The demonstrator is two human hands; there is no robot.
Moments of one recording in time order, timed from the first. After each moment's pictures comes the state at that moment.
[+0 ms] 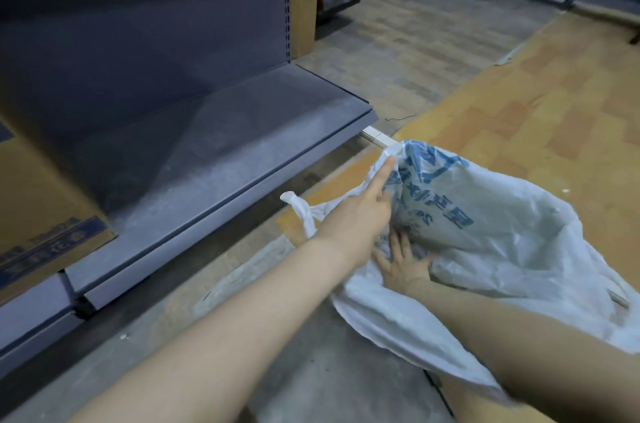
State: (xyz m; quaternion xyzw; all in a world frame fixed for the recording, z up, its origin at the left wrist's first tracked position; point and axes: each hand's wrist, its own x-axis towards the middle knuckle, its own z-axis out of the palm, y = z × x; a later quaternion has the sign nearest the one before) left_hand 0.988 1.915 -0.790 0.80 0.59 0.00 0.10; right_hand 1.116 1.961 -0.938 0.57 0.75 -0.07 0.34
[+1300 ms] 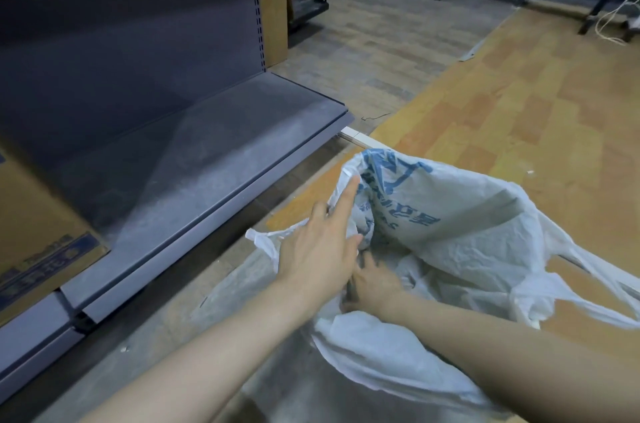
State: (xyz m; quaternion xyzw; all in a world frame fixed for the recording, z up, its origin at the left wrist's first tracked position) left_hand 0.982 1.858 -0.801 0.69 0.68 0.18 0.14; right_hand 1.098 1.911 -0.945 0.58 0.77 -0.18 0.21
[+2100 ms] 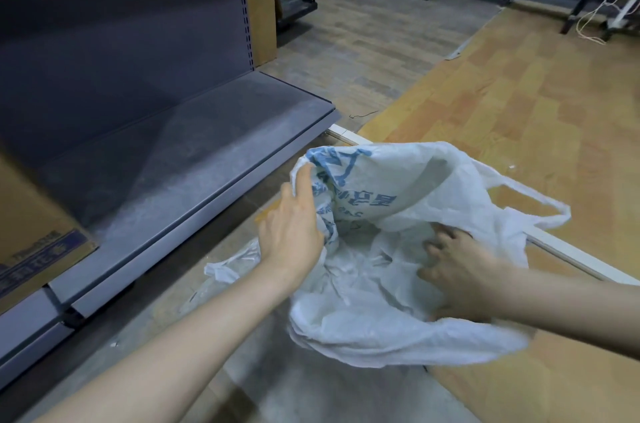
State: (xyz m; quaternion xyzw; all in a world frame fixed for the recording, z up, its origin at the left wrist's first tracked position) left_hand 0.987 1.860 -0.794 0.61 0.76 0.19 0.09; right_hand 1.195 1.876 -0.799 0.38 0.82 0.12 0.40
